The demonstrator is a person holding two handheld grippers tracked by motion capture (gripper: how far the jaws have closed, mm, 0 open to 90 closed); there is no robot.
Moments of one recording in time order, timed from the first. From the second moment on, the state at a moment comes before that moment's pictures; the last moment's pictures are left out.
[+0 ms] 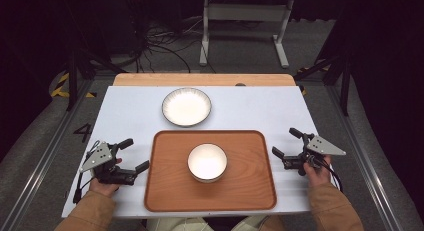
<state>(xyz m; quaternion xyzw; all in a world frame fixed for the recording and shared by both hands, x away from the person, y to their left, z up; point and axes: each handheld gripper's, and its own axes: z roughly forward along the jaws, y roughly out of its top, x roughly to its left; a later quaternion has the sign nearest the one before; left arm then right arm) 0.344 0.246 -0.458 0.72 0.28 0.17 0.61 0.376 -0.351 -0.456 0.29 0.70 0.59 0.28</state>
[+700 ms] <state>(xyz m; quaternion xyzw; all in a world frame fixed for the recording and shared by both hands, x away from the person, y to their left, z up) 0.348 0.235 -0.468 0.76 0.30 0.16 0.56 0.376 -0.351 -0.456 0.29 0.70 0.59 0.28</state>
